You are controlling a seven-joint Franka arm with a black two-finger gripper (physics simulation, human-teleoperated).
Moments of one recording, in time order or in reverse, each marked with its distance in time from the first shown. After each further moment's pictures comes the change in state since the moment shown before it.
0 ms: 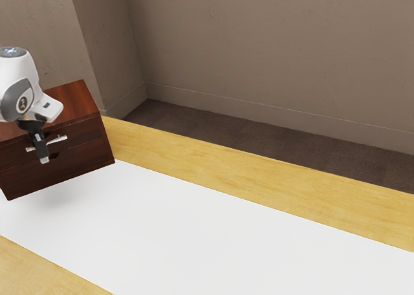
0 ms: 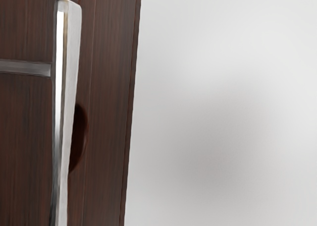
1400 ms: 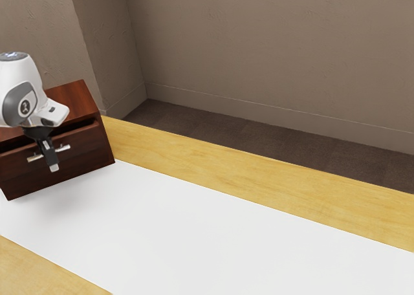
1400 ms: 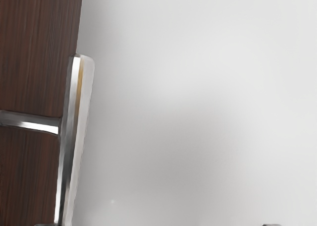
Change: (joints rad) arm -0.026 -0.076 -0.025 -0.087 -0.071 -0.027 -0.042
